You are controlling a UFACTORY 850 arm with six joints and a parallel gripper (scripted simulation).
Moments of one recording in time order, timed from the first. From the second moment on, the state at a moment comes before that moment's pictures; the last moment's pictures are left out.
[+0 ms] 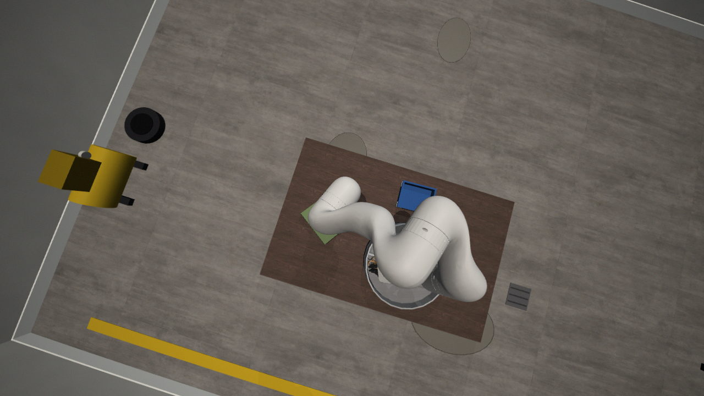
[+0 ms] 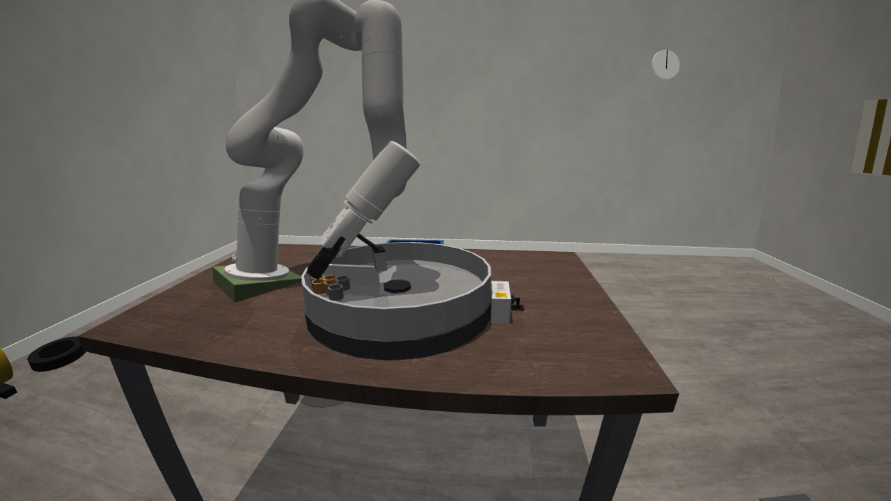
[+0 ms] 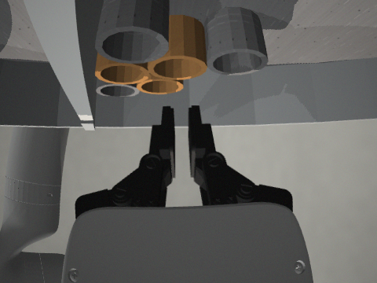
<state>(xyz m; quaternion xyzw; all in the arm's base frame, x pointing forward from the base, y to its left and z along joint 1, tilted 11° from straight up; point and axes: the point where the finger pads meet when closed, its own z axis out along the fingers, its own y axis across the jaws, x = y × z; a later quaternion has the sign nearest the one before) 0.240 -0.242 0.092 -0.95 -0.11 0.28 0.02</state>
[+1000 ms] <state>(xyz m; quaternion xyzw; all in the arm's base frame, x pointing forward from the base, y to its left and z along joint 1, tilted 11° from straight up) 0.240 -0.243 0.094 -0.95 -0.11 0.28 0.02</state>
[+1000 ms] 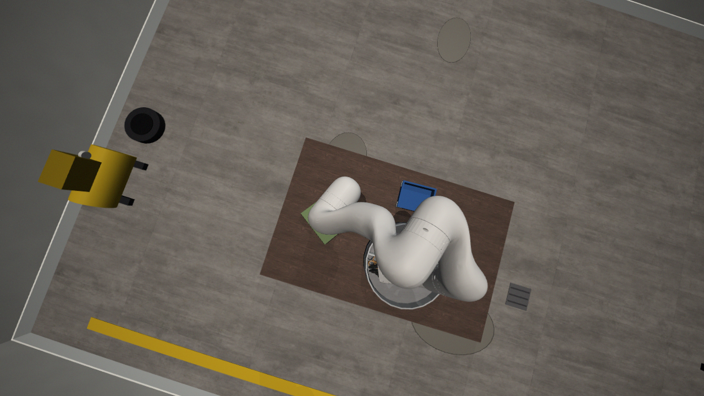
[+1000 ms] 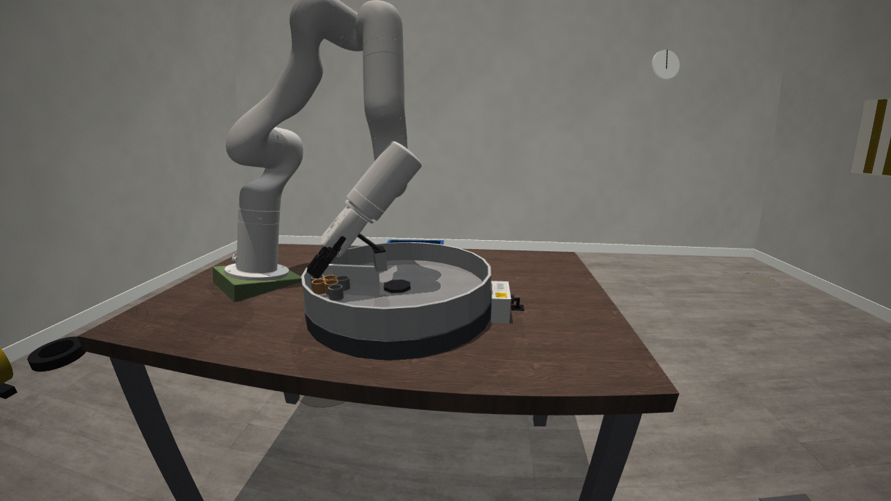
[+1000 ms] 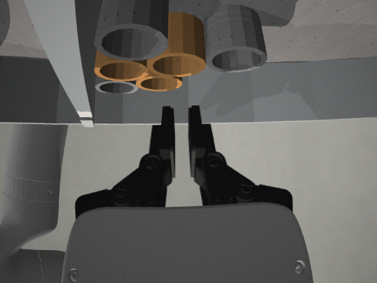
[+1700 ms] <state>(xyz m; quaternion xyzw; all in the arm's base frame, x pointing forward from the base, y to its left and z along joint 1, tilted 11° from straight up) 0.240 -0.243 0.094 -0.95 -0.11 0.28 0.02</state>
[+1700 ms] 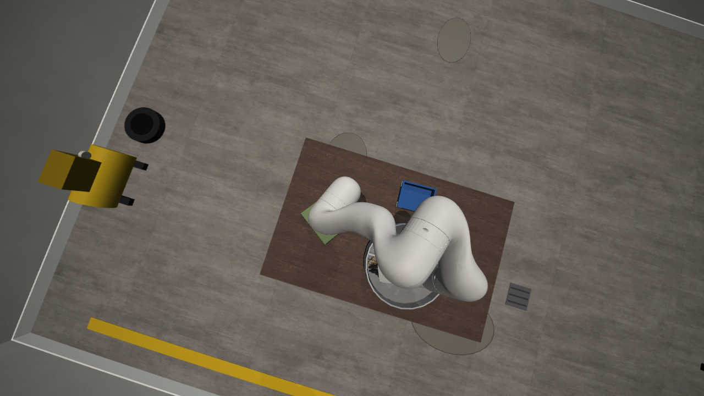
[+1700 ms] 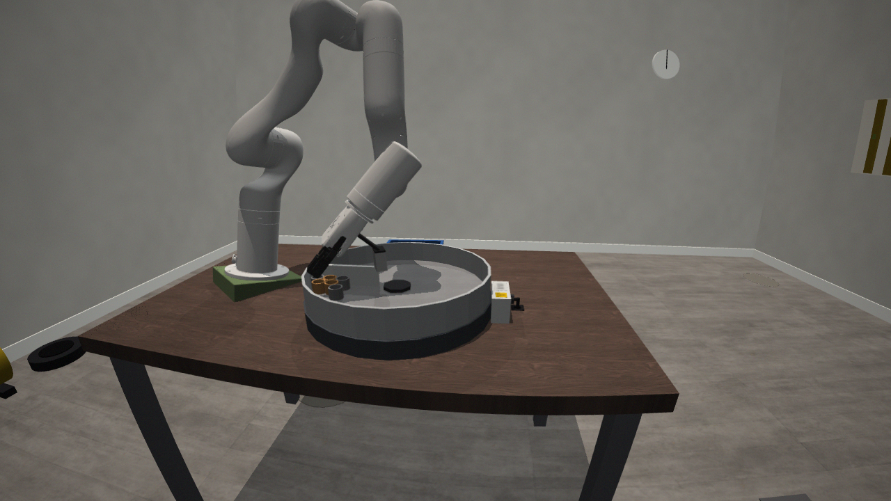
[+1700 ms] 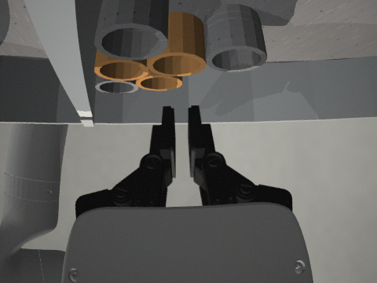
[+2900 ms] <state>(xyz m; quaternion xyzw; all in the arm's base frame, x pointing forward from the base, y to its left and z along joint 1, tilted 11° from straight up) 0.240 -0.243 0.094 -0.95 -0.11 0.28 0.02</state>
